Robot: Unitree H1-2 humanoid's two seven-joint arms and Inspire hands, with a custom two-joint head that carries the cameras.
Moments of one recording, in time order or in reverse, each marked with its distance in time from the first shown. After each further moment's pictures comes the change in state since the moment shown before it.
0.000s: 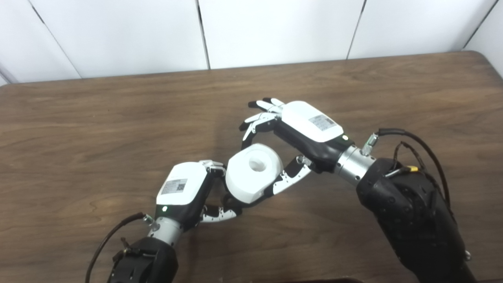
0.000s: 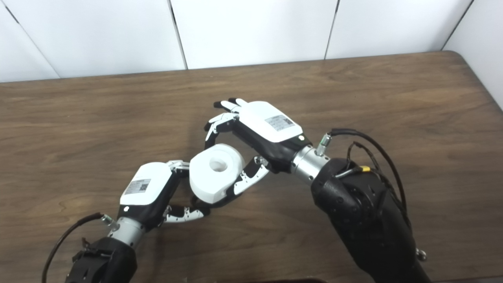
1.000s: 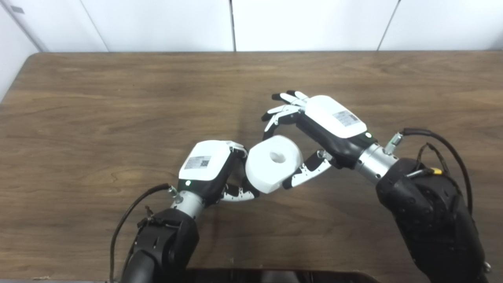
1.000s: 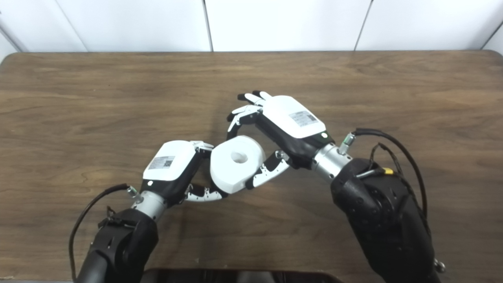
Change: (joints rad) left arm -0.019 -0.041 -0.024 -0.028 0.081 0.064 -0.077; right arm 0.014 -0.002 -0.014 0.024 0.007 -0.038 -0.001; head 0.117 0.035
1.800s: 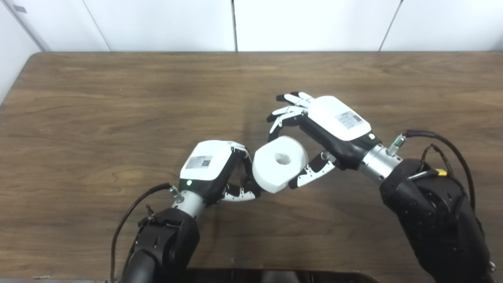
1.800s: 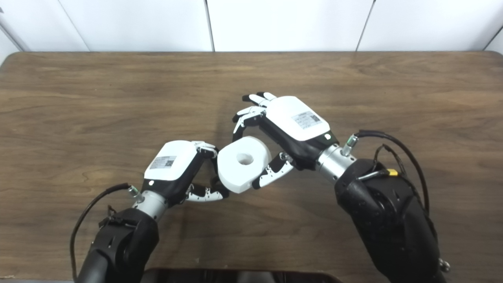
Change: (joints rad) left arm -0.001 0.005 0.001 0.000 -0.002 -0.002 -0.002; right arm 0.001 -0.024 0.011 0.022 -0.051 -0.083 -0.016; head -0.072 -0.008
